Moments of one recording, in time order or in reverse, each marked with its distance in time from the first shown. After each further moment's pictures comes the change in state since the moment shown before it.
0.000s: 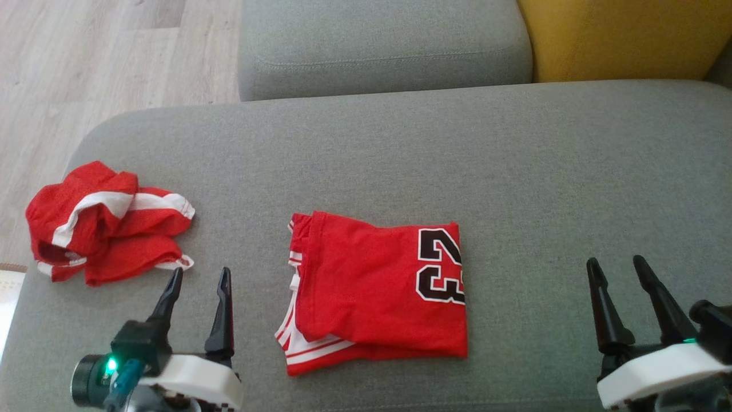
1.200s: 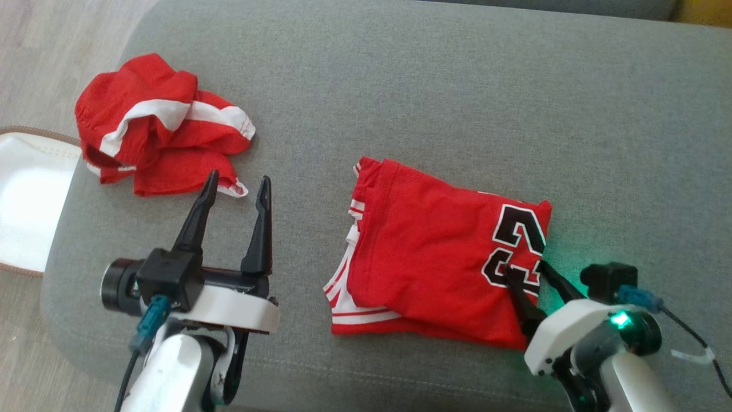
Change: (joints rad) left arm -0.247 -0.049 -0.084 -0.008 0.037 -0.027 -0.062; right arm -0.313 -0.020 0.203 0.578 0.058 0.000 -0.015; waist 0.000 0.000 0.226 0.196
